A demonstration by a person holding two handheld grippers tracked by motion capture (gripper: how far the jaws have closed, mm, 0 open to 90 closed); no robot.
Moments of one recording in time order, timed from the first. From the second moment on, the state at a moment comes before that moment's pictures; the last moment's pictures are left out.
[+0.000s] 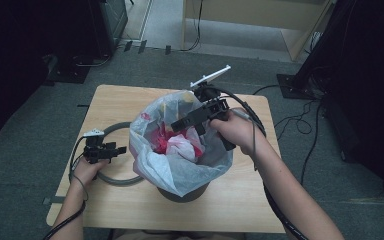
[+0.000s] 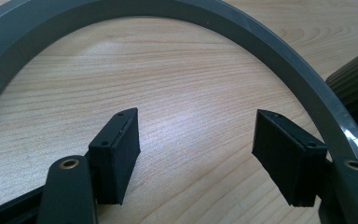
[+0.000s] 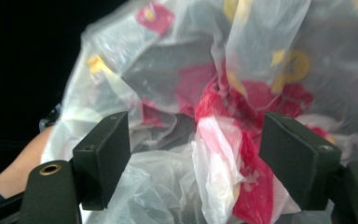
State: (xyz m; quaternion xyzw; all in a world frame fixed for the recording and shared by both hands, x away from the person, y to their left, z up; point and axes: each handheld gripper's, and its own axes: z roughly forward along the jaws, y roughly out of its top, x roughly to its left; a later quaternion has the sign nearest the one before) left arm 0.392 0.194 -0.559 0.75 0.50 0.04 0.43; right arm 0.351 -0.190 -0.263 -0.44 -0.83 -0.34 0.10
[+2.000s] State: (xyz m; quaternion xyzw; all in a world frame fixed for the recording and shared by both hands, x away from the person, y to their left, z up) left arm 0.393 0.194 -0.559 0.75 0.50 0.03 0.44; right arm 0.361 -0.175 -0.310 -0.36 -0.86 -0.33 0.13
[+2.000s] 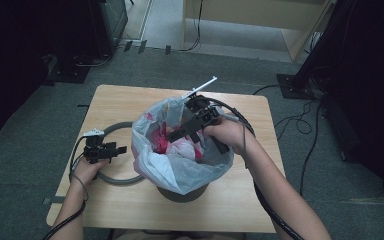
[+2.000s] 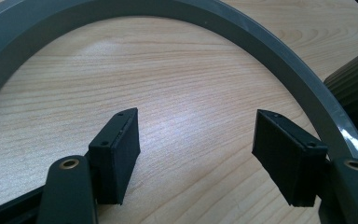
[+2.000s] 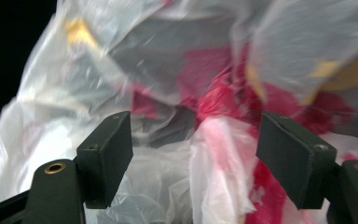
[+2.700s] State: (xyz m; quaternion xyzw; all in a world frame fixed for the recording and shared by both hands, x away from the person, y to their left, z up) left arm 0.393 0.194 -0.559 0.75 0.50 0.03 0.44; right arm 0.347 -0.116 -0.362 -0.29 -0.91 -0.24 0.18
